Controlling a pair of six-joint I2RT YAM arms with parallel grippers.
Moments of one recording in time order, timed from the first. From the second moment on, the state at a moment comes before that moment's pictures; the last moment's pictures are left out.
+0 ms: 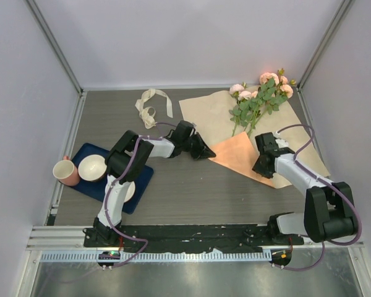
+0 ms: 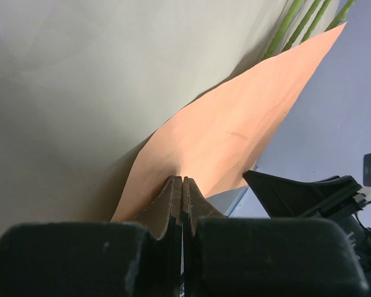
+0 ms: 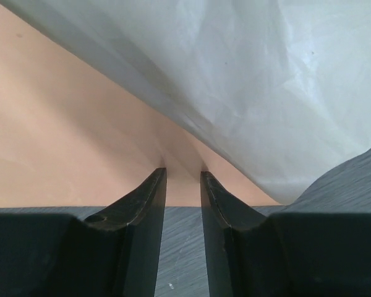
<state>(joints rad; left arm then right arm) -0.64 2.20 1.28 0.23 0.49 -1.21 0.18 1.31 0.68 -0.57 0.30 0.71</state>
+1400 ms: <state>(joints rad) -0.66 2.19 1.27 0.21 0.45 -1.28 0.29 1.49 0.87 -0.17 -0.08 0.61</state>
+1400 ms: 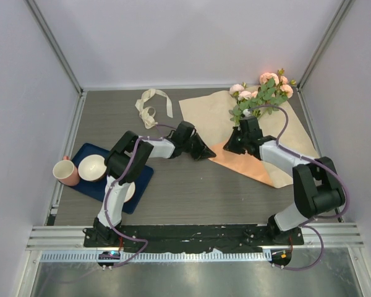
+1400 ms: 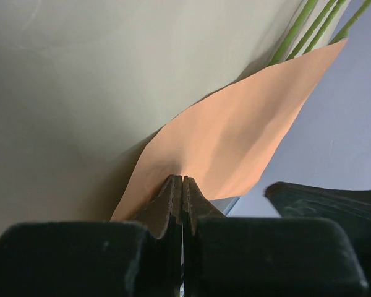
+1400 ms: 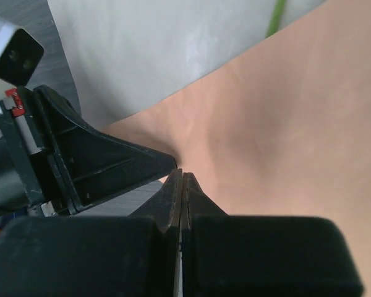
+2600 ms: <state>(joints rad) -0.61 1.90 0.99 0.22 0.20 -1.11 0.33 1.70 0.89 -0.11 -0.09 0.64</state>
